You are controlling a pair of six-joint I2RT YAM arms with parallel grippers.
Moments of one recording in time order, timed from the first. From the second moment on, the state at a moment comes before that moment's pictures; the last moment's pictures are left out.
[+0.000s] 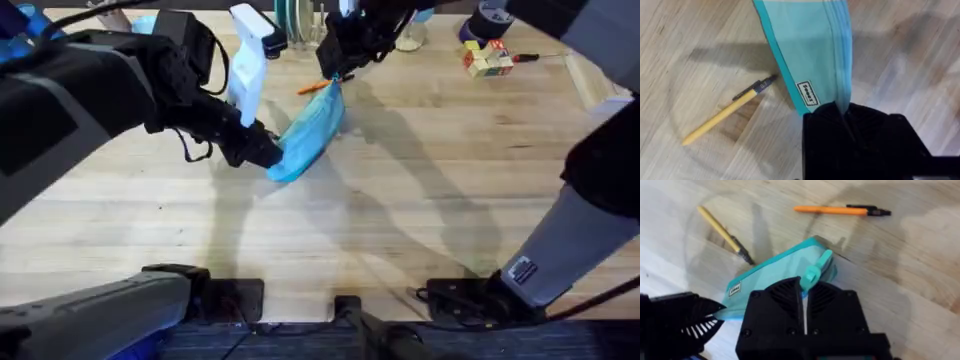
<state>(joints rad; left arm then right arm) -0.10 1.39 0.91 -0.88 0.53 0.78 0.50 1.99 1.84 -1.02 -0.19 0.15</state>
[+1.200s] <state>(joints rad) -0.10 1.39 0.91 -0.91 0.47 0.78 0.65 1.99 1.84 -1.18 -0.25 -0.18</state>
